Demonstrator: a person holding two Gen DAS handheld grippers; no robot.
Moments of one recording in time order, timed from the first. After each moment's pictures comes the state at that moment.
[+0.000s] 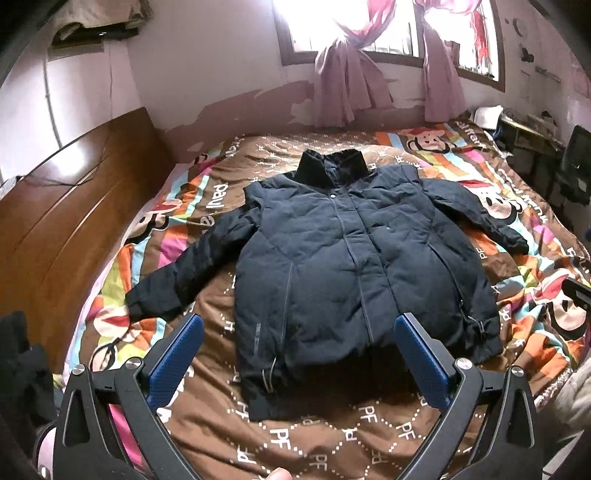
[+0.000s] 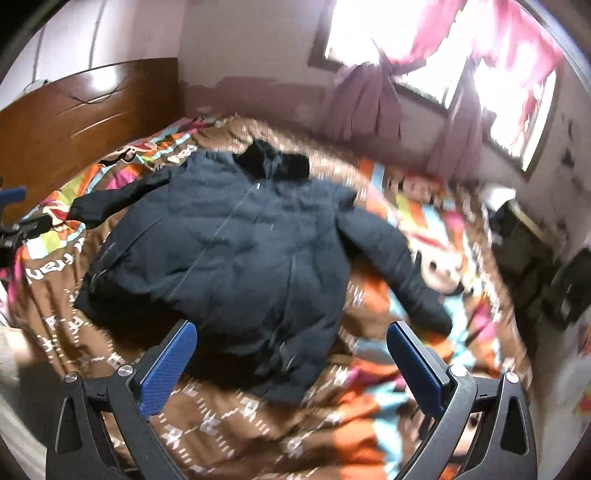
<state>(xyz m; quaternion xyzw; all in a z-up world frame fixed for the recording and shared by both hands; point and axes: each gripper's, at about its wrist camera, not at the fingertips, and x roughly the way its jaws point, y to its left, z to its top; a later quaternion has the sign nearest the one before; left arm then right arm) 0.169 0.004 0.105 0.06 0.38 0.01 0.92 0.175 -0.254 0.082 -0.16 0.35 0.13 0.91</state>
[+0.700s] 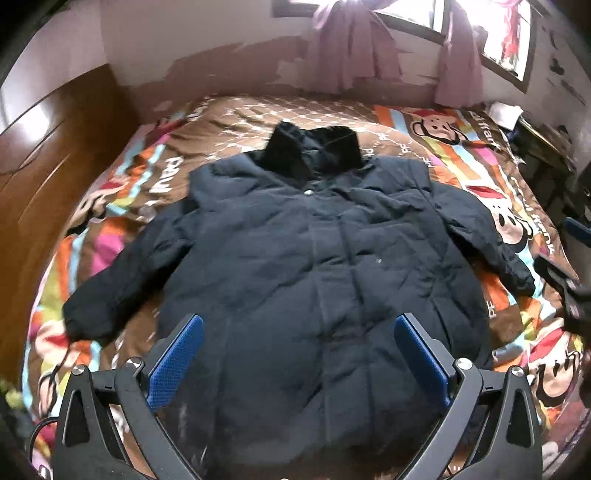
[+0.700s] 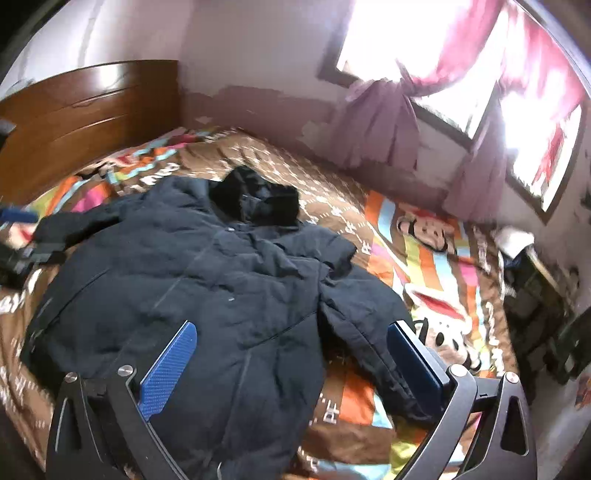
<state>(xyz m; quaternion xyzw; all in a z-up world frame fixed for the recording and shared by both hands) 0.378 -0.024 0.061 0.01 0.46 -0.01 0.89 0.385 -0.247 0.072 -0.18 0.33 0.15 0.91</state>
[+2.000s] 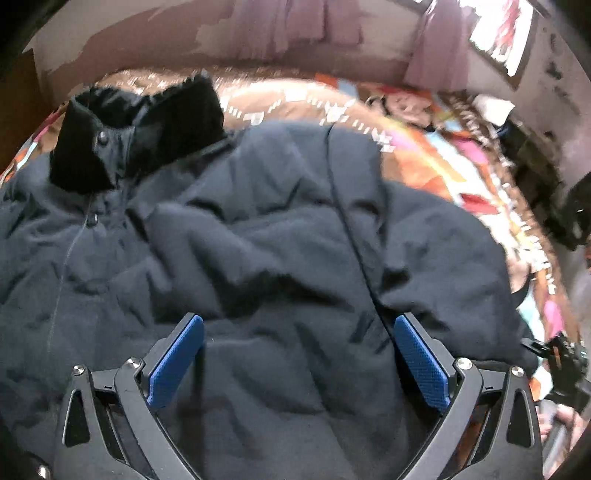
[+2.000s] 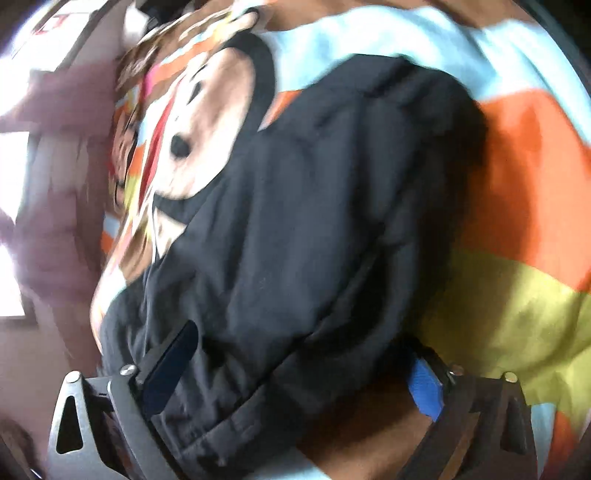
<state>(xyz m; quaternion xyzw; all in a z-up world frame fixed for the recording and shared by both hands) 0.611 -0.194 -0.103 -0.04 0.48 -0.07 0.87 0.501 -0.619 -0.223 0.59 0.42 -0.16 0.67</state>
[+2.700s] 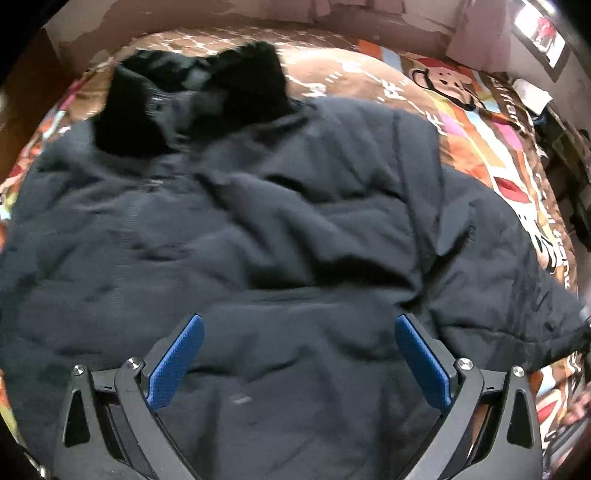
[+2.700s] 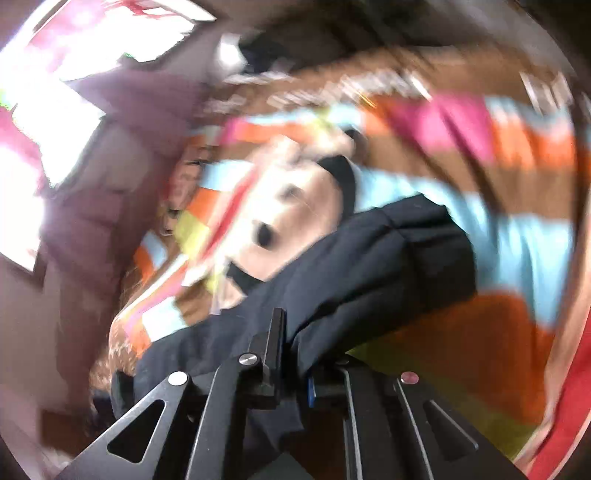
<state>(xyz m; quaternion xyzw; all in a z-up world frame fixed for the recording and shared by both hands) 0.605 -0.135 -0.069 -0.04 0.56 -0.02 0.83 0.512 -0.630 -0.099 0.42 0.32 -0.15 0.83</state>
